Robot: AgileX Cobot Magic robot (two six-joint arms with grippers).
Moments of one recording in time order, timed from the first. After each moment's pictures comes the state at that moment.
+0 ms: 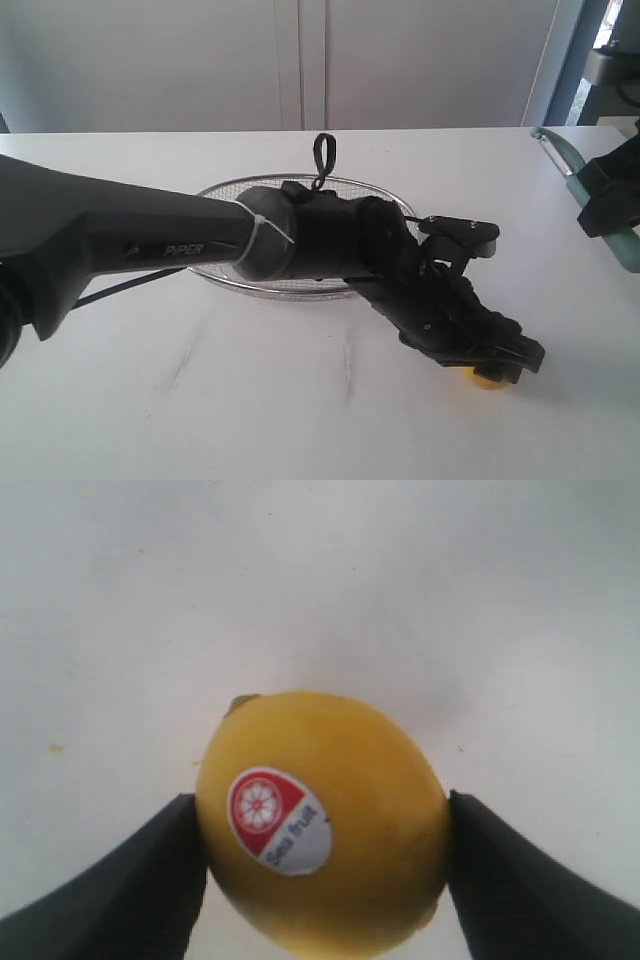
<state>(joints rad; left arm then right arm) -0.99 2.17 -1.60 -0.68 0.52 0.28 -0.10 1.50 -1.22 0.31 1.14 -0.54</state>
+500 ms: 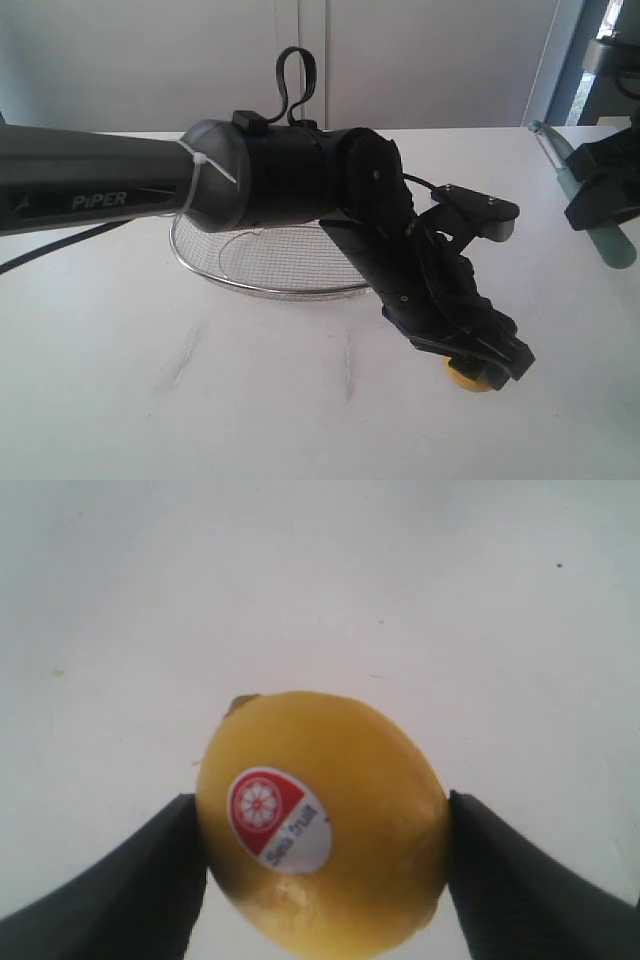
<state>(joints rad) -0.99 2.02 -1.60 -0.51 0.77 0.33 -0.10 1.50 -1.22 0.38 1.14 -0.49</state>
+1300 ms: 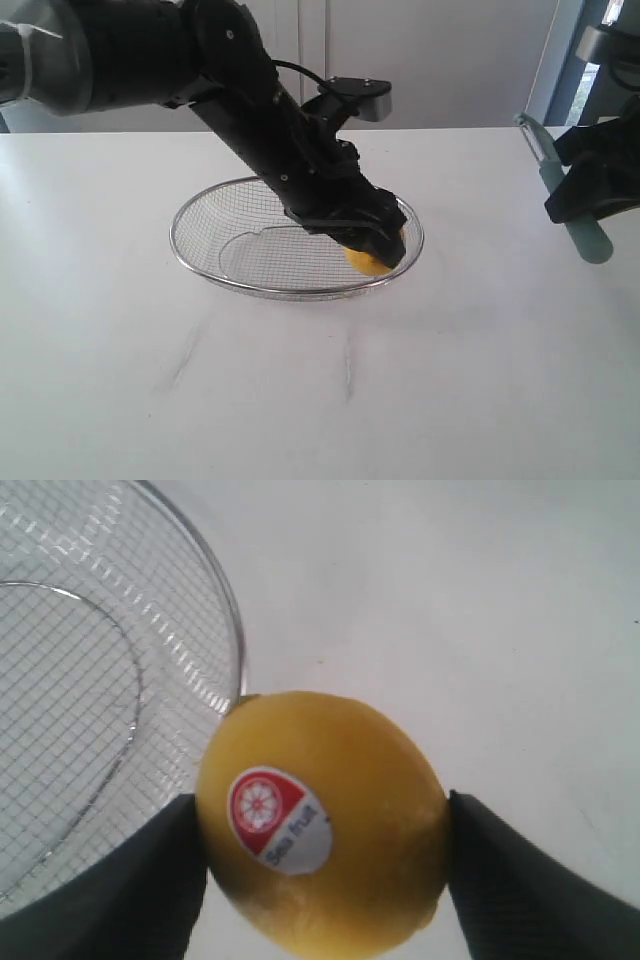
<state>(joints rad) -0.73 1.87 -1.59 -0.52 0.91 0.43 -0.10 1.50 -1.22 0.48 1.16 -0.49</state>
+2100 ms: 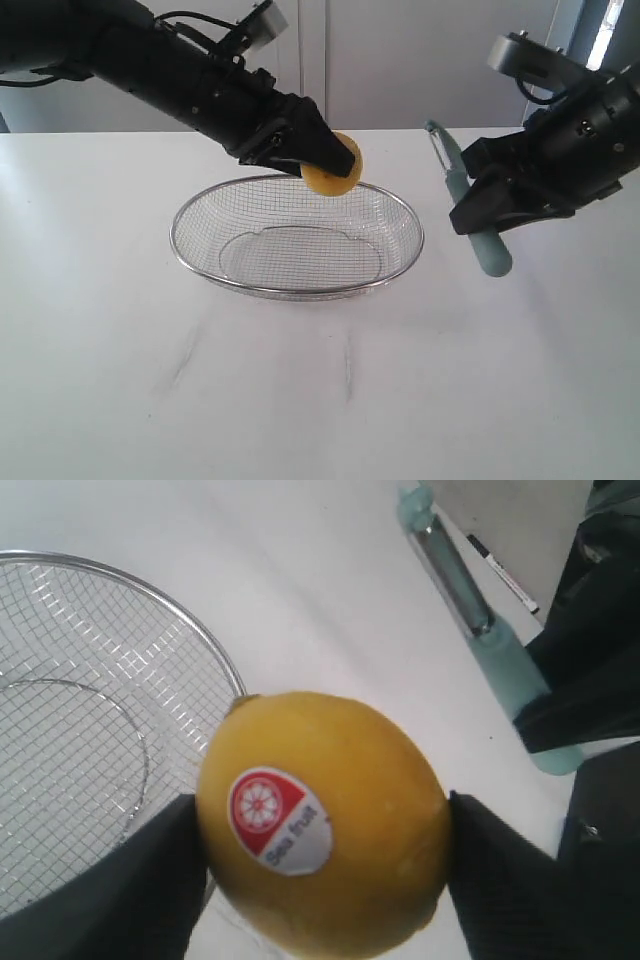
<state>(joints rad) -0.45 1.87 -1.59 -1.00 1.05 0.77 0.10 1.50 -1.17 0.63 1.08 -0.49</state>
